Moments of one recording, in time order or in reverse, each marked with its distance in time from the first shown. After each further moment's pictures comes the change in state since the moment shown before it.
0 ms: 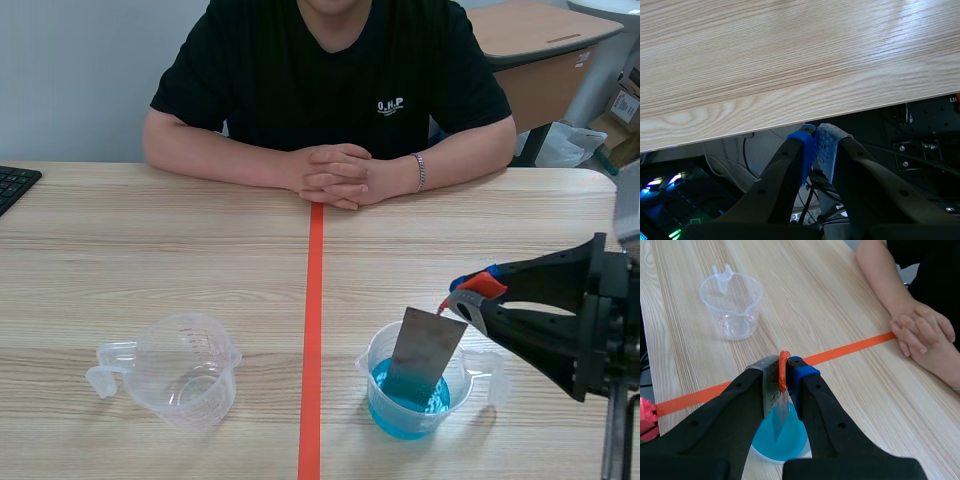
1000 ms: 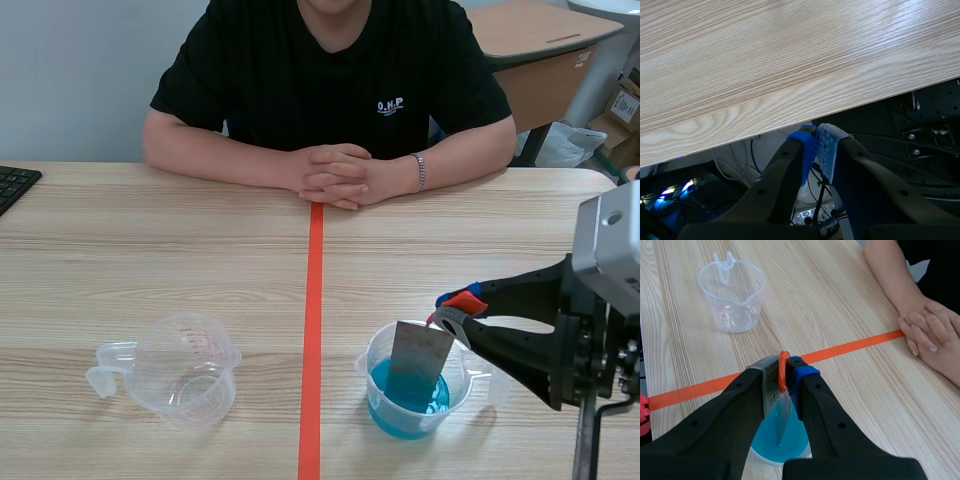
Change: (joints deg) left arm 0.0 -5.5 0.0 0.0 0.0 0.0 1.4; right arm 3.2 -1.7 -3.6 -4.2 -6.2 -0.1 3.7
